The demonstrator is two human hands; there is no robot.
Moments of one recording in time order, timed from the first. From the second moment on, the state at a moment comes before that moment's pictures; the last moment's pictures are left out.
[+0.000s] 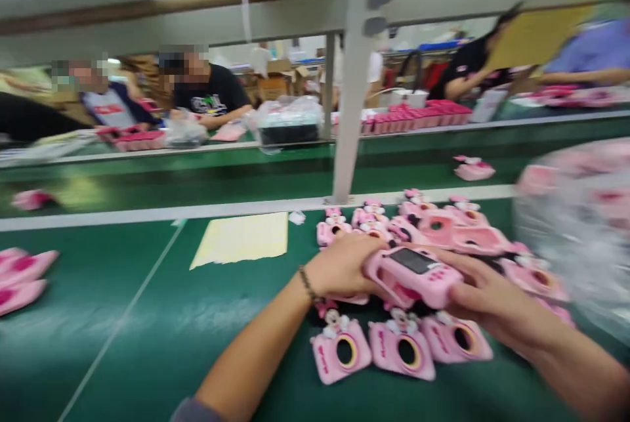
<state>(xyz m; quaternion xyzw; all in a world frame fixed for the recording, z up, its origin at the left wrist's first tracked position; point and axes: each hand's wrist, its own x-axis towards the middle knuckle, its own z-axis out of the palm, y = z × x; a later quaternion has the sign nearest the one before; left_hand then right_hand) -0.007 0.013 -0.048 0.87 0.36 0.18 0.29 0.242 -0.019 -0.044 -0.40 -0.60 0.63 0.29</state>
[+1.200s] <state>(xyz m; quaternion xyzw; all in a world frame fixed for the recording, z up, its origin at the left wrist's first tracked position) -0.026 -0.013 0.002 0.75 0.27 0.33 0.50 0.238 -0.042 0.046 -0.36 -0.86 0.23 0.26</state>
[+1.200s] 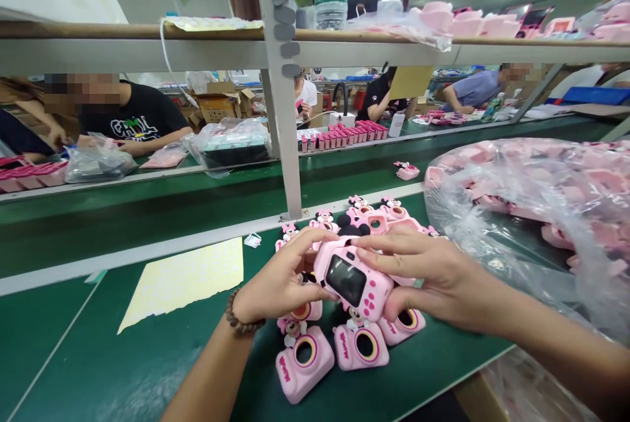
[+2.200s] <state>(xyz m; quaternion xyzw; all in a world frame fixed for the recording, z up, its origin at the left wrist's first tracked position) 0.000 -0.041 -0.001 0.75 0.39 0.40 0.36 0.189 -0.058 -0.013 -0.39 -0.59 0.45 0.54</state>
